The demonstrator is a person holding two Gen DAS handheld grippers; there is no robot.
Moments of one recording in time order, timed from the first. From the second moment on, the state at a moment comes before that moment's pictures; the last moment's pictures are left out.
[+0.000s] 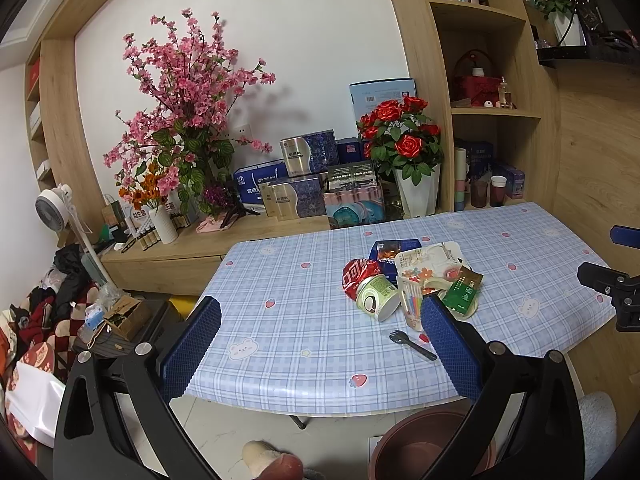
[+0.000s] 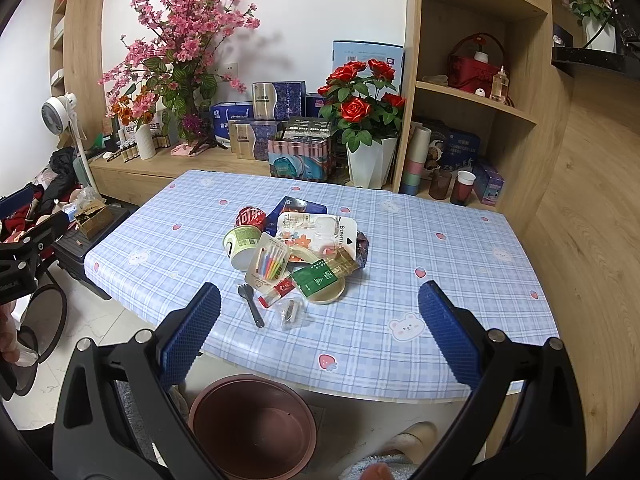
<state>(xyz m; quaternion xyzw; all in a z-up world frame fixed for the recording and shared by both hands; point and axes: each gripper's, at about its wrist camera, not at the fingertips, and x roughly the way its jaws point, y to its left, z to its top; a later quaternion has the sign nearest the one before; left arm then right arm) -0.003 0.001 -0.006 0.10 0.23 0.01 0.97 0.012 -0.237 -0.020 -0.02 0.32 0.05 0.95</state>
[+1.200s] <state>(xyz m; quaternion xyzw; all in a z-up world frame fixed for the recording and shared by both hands) 0.023 0.004 -0.041 0.09 0.26 -0.03 0.96 0.026 -0.254 -0.054 0.01 0.32 0.05 0.95</state>
